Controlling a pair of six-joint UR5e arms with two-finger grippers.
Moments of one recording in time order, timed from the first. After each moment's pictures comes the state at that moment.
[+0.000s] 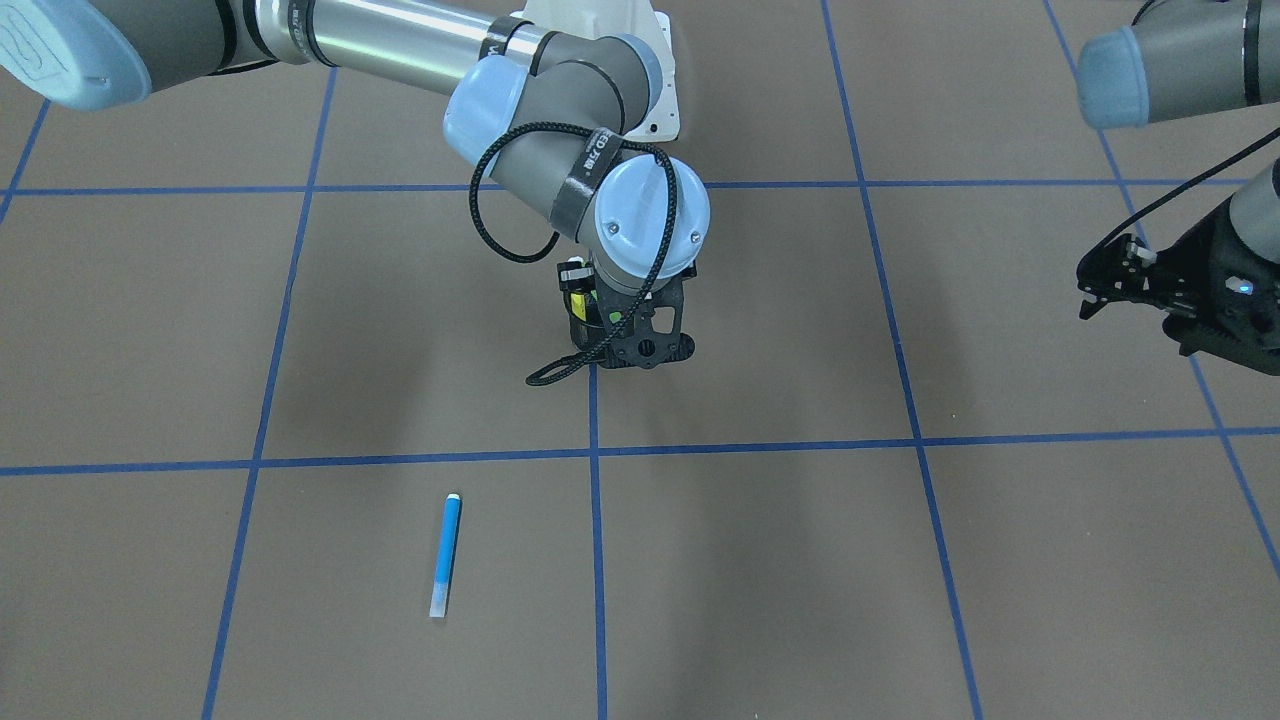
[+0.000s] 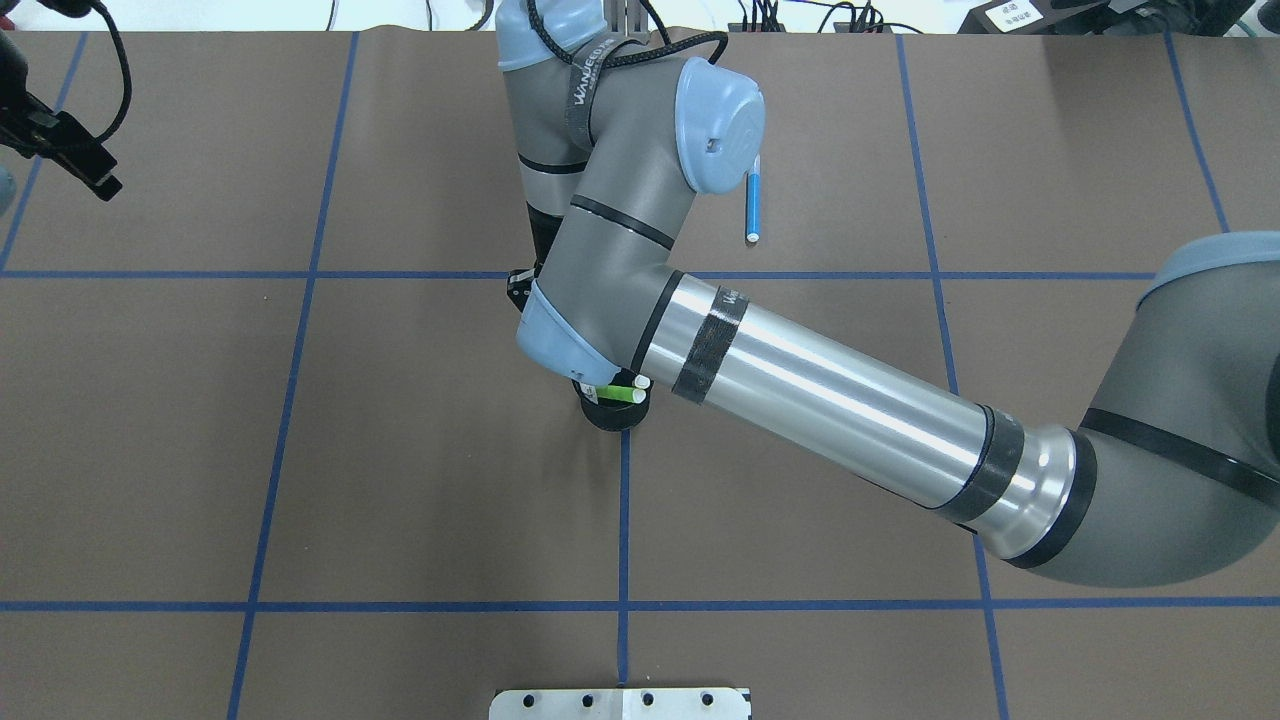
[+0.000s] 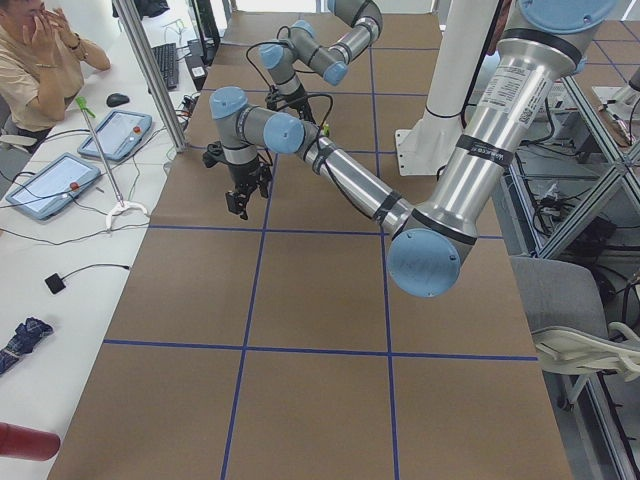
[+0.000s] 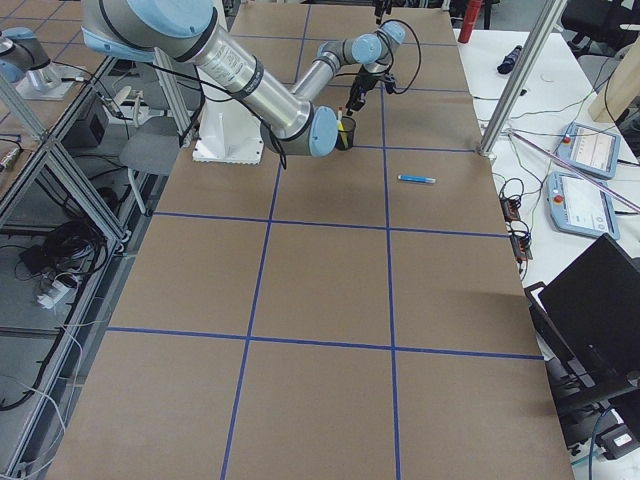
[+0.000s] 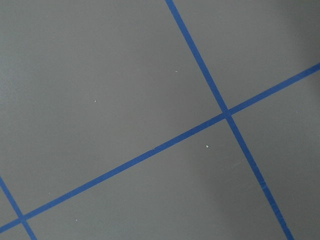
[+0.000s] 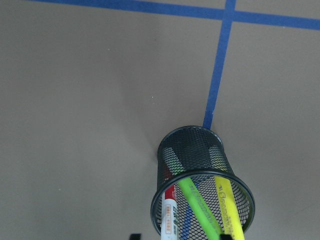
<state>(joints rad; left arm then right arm) -1.21 -1.98 -1.79 -1.22 -2.24 0.04 0.63 -0.42 1.18 -1.96 2.32 0.83</state>
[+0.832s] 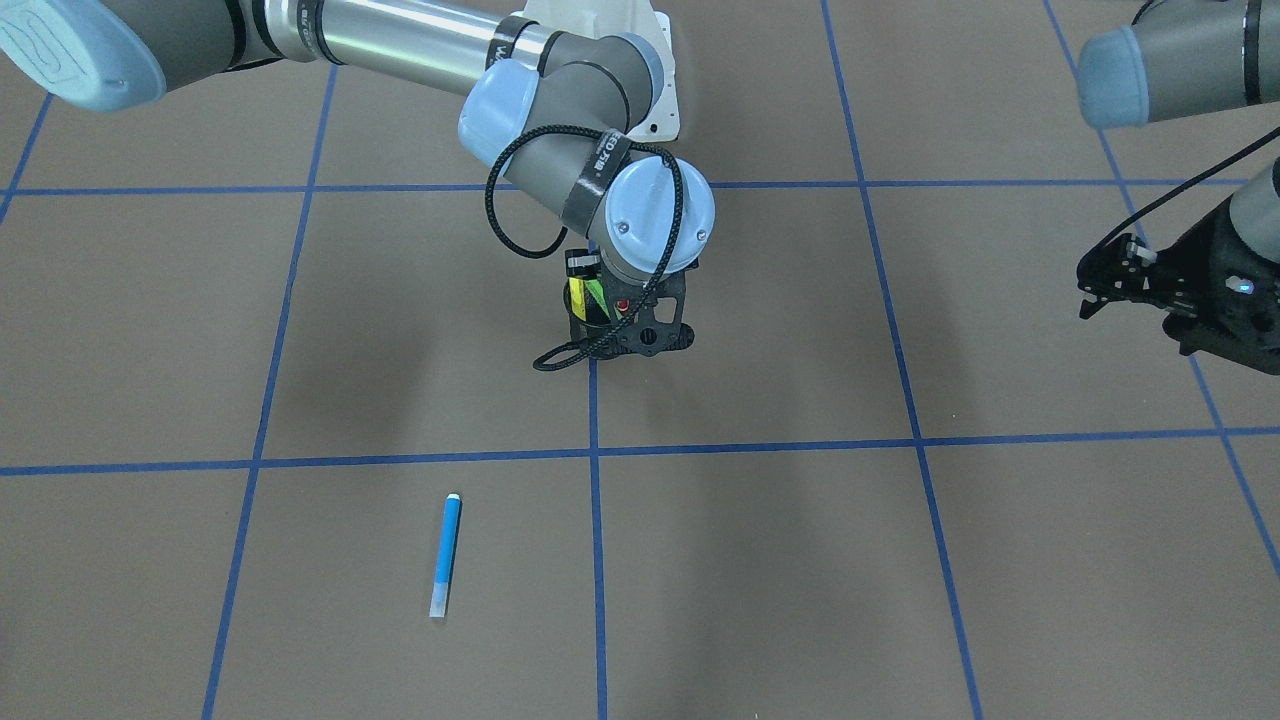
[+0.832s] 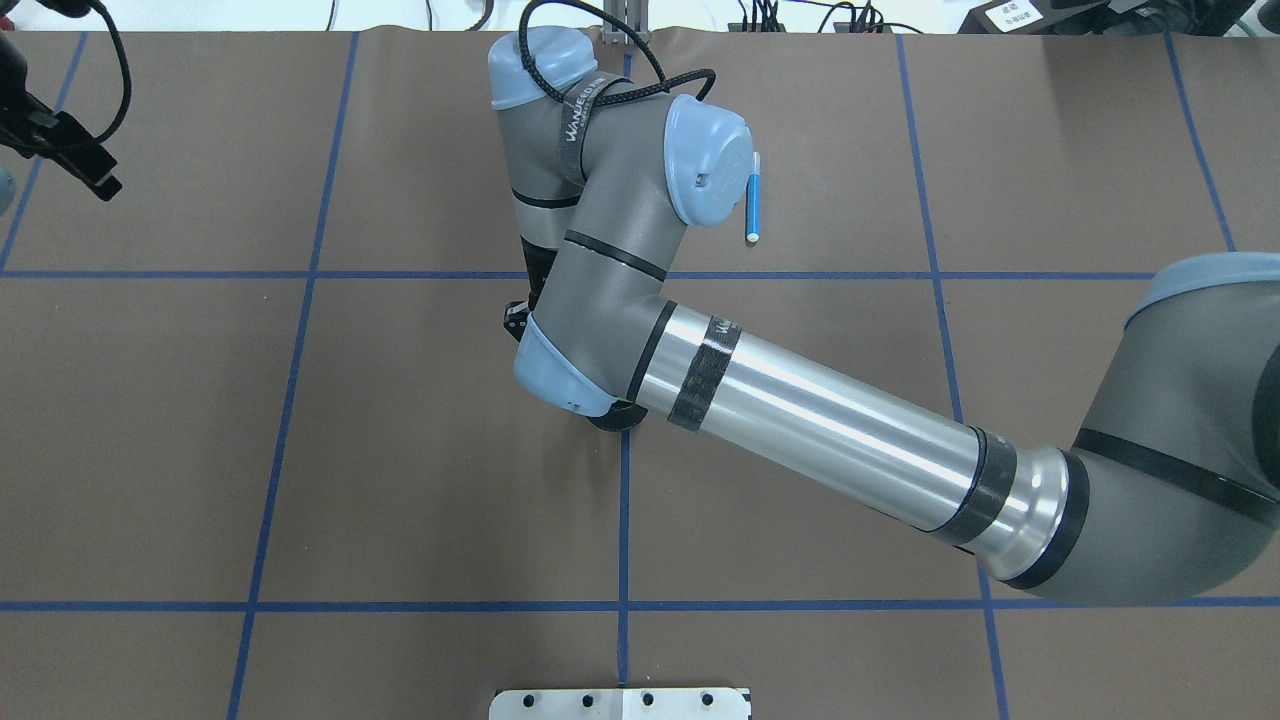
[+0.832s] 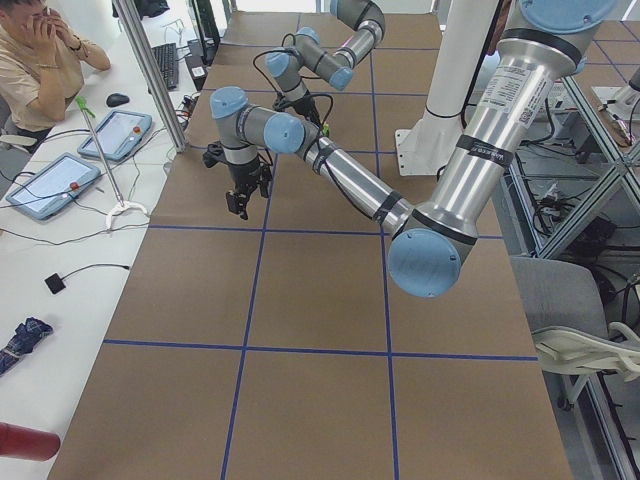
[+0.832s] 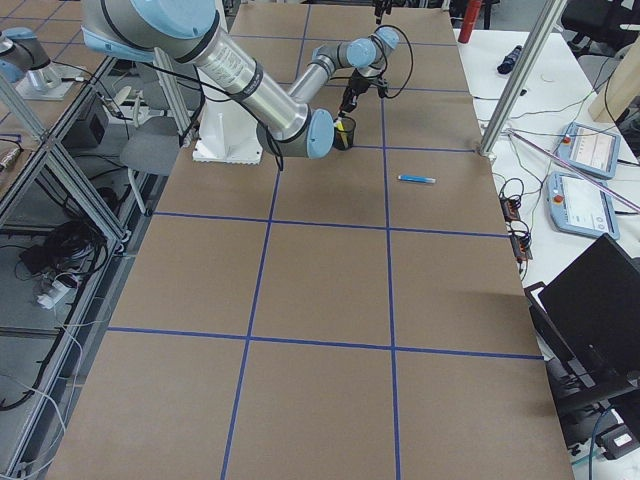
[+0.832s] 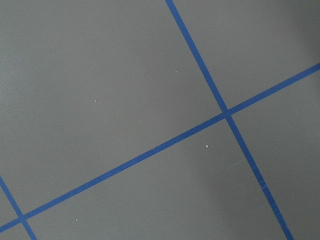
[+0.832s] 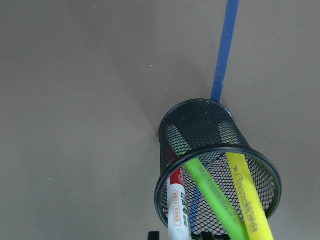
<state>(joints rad) -1.21 -1.98 -1.79 -1.22 -2.24 0.04 0.61 -0.43 1.18 -1.96 2.33 0.88</state>
